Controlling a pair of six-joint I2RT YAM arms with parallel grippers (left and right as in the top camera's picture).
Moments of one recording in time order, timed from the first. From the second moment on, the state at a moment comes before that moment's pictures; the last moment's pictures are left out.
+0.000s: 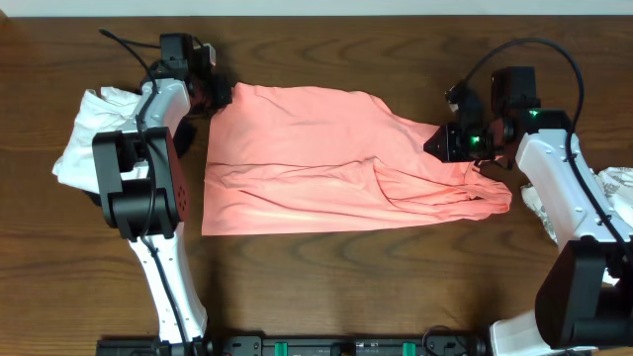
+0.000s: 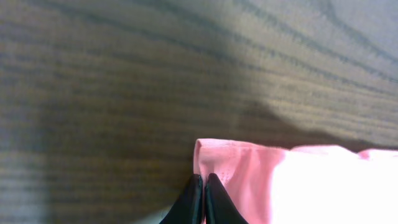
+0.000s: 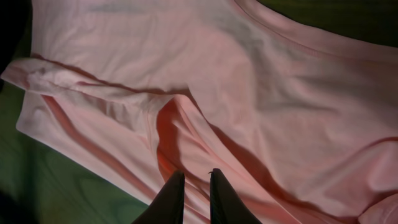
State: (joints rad) left arm 0.08 2.31 1.70 -0.48 0.28 -0.15; right arm 0.01 1.68 1.24 -0.79 -0.52 -0.02
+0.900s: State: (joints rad) left arm 0.08 2.12 1.69 -0.56 0.19 -0.13; right arm 0.01 1.68 1.24 -0.80 -0.52 -0.02
